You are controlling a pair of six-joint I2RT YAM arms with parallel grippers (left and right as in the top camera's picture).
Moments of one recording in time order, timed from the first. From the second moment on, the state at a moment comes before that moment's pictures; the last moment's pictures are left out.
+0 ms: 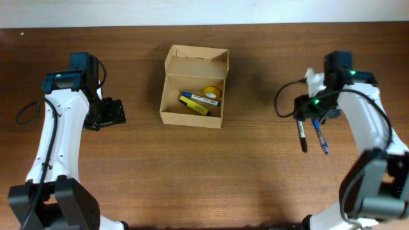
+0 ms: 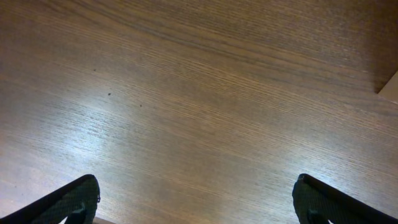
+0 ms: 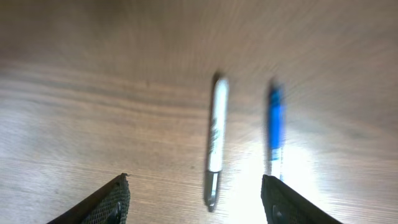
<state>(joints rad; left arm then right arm) 0.10 1.68 1.47 -1.29 -0.16 -0.18 -0.14 1.78 1.35 -1.04 -0.08 -0.21</state>
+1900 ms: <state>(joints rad) 0.10 1.68 1.47 -1.29 -0.16 -0.18 0.13 2.02 2.47 -1.43 -0.22 -0.22</state>
